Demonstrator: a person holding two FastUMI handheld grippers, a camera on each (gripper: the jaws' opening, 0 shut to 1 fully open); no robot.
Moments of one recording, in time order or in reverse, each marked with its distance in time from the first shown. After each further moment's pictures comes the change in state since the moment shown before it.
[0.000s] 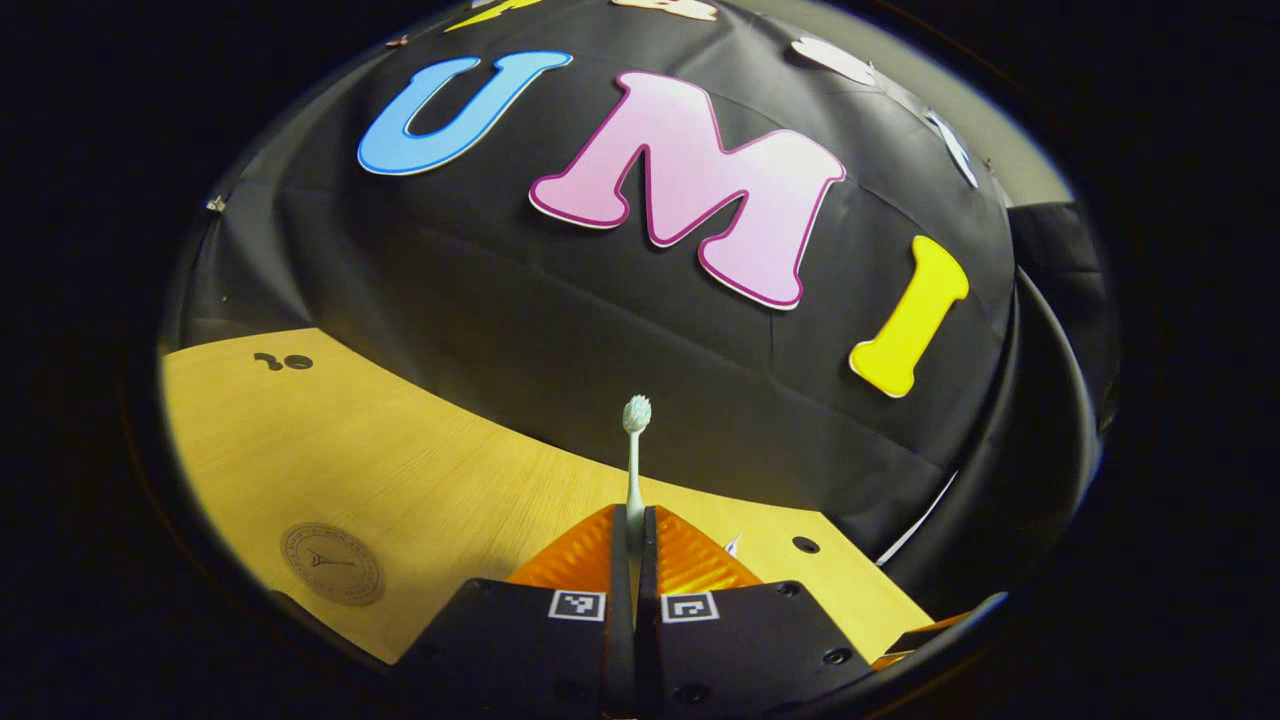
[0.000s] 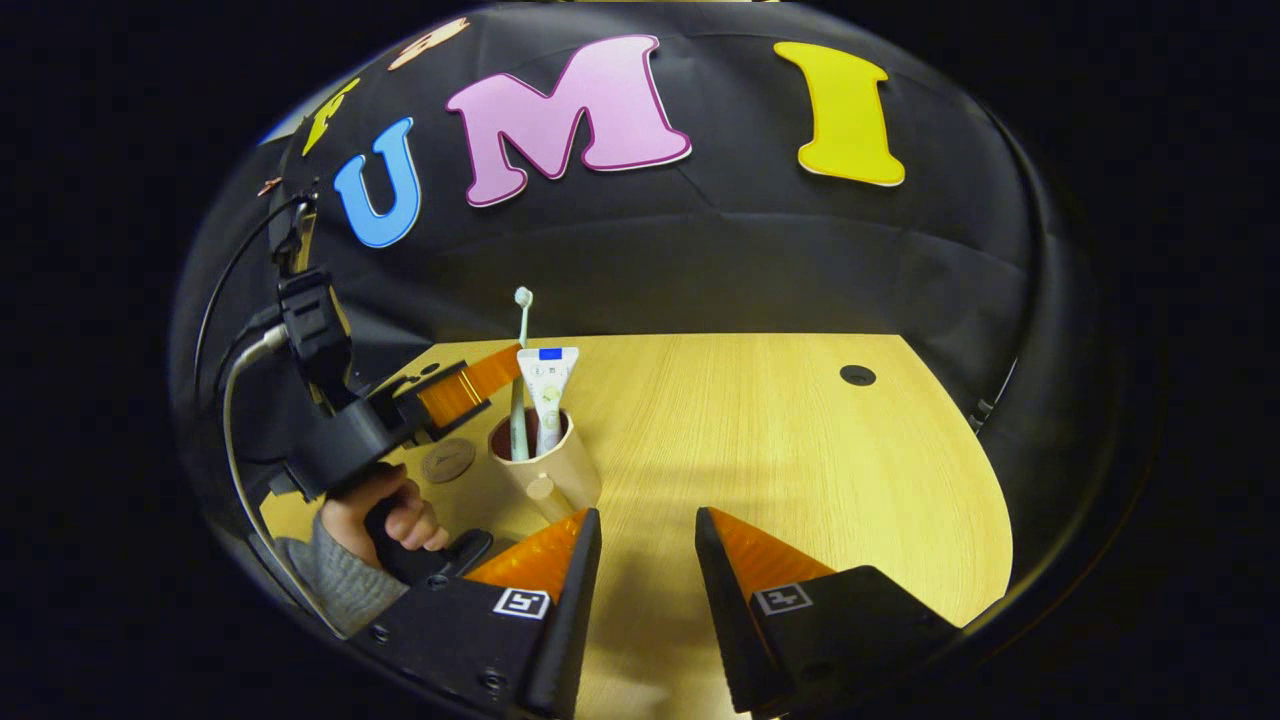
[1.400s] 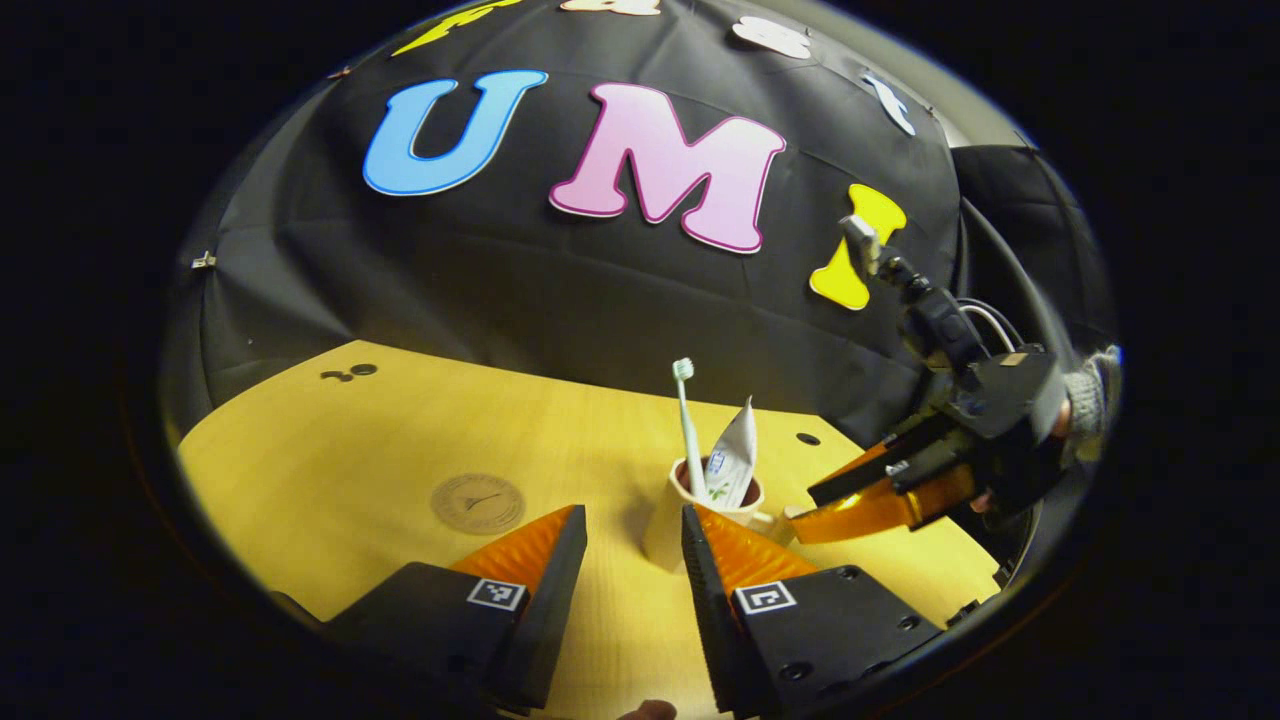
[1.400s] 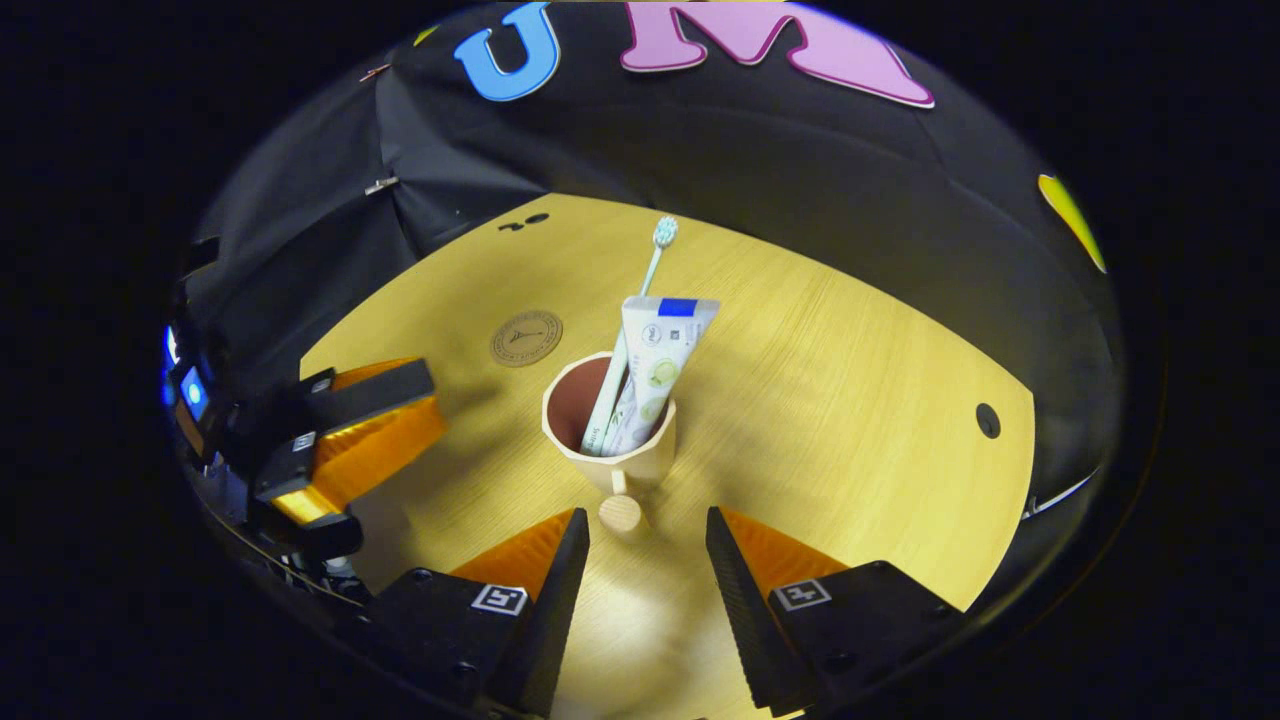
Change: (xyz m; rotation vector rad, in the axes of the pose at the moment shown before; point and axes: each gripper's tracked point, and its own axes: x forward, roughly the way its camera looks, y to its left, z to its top) left arm -0.176 0.063 -0.020 0.152 0.181 -0.006; right arm 0.049 0.064 -0.036 -0.361 0.459 0.279
